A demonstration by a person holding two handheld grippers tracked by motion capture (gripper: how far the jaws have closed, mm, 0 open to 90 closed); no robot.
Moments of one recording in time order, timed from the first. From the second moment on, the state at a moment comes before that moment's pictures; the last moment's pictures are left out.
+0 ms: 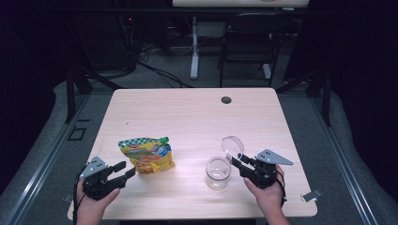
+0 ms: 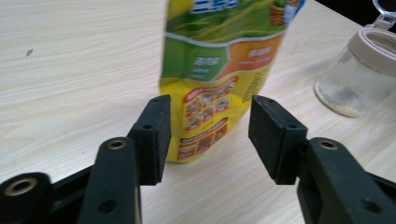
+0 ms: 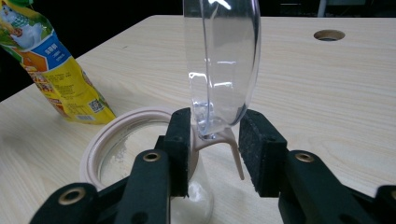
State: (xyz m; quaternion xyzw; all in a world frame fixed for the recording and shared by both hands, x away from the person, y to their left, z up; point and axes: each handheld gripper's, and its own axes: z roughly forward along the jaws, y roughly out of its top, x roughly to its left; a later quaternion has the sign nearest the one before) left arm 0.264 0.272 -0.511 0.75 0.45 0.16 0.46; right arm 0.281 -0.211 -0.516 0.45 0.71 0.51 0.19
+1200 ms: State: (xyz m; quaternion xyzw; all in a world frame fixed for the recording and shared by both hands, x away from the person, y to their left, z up) left arm 0.306 0.264 -0.532 0.76 0.43 0.13 0.48; right arm 0.268 -0.225 -0.522 0.47 0.70 0.51 0.19
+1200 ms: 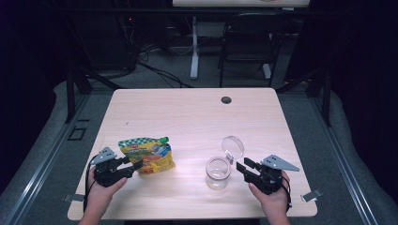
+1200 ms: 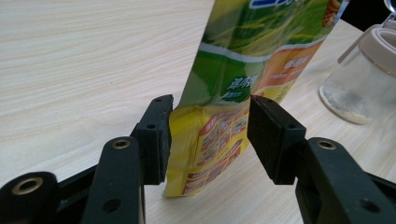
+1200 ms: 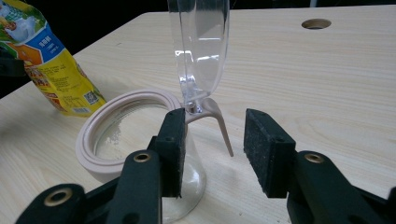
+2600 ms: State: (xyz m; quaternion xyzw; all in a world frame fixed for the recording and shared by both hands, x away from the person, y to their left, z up) left arm 0.290 0.248 -0.531 0.77 0.41 0.09 0.48; right arm 0.270 -0.235 -0.525 0.48 0.69 0.51 0.18
